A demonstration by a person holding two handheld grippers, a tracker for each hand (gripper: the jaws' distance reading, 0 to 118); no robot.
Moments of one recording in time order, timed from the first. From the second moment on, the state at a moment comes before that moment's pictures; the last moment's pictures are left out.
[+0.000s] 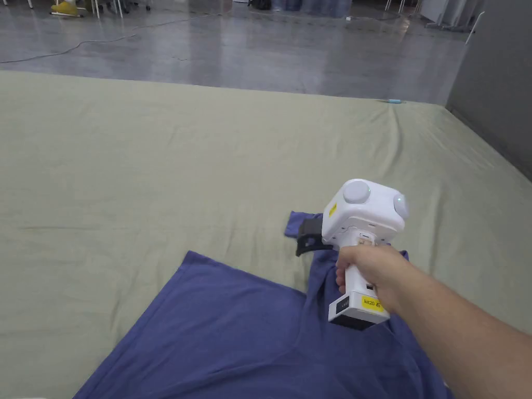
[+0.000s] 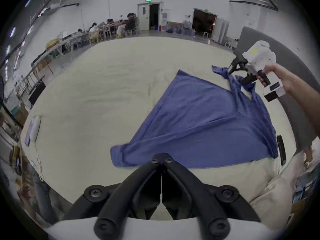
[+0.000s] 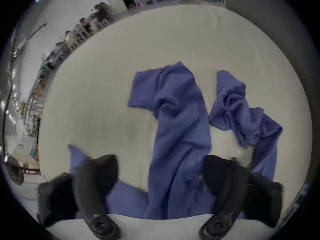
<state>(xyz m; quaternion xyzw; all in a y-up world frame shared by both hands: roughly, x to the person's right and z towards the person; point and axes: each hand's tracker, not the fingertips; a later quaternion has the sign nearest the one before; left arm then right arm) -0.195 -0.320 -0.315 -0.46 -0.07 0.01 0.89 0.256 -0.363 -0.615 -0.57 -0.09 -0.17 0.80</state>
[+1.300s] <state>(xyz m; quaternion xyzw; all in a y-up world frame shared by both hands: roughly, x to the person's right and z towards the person) -0.202 -0.312 -0.289 -0.46 -0.09 0.00 0.88 0.126 -0.383 -0.218 -0.61 -0.04 -0.20 0.77</state>
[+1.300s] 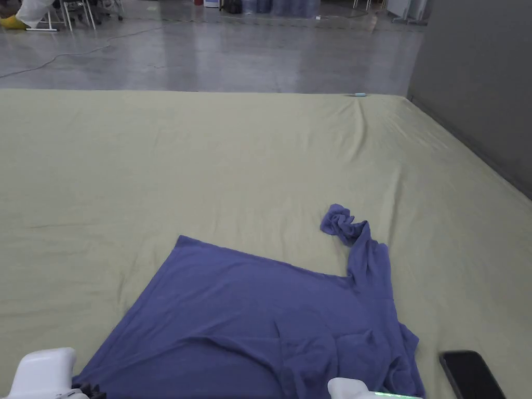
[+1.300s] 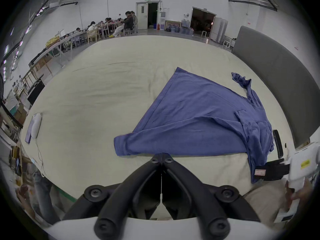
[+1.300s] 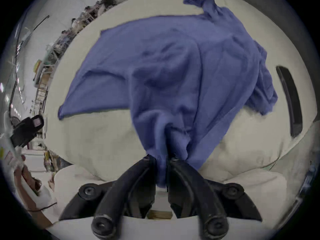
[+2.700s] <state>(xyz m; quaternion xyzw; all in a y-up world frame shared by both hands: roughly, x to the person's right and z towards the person) -0.047 -0.325 -0.593 -0.48 -0.14 -0.08 0.86 0.208 -0.299 -0.191 -0.48 -0.06 -0.22 0.84</state>
